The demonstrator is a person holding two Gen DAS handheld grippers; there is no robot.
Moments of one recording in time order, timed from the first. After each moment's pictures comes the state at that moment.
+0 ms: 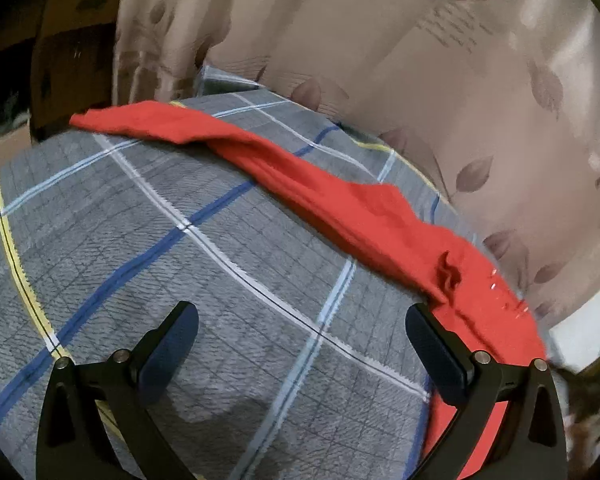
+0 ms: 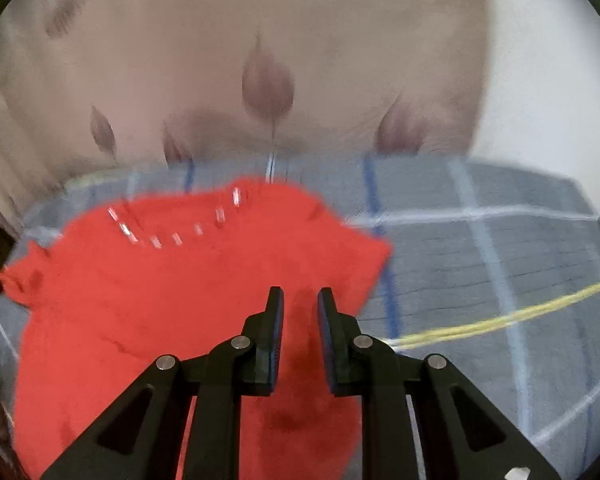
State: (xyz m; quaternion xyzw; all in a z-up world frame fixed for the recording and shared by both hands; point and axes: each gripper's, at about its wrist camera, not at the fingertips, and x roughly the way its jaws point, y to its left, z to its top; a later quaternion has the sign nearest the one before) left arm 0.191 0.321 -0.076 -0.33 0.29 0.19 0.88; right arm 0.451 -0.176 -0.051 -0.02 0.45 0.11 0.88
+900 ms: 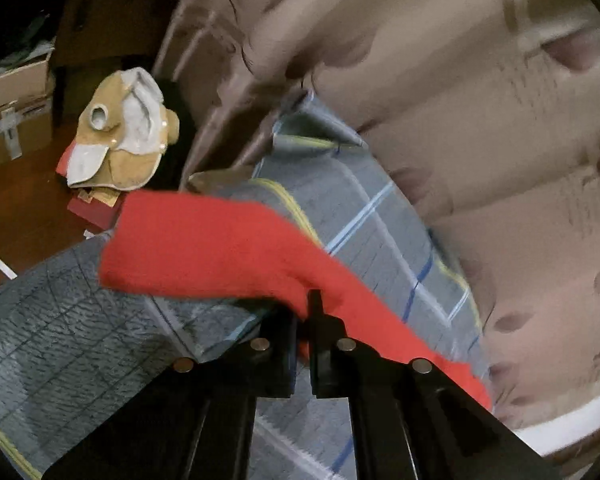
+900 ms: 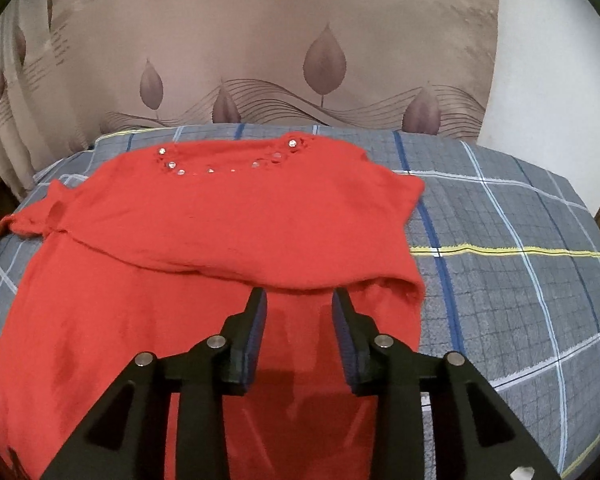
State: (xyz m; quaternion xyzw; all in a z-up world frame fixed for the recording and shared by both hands) left arm 0.221 0.525 -0.088 -0.47 0.26 0.21 0.82; right arm 0.350 -0.151 -0.062 -0.05 0.39 0.12 0.91
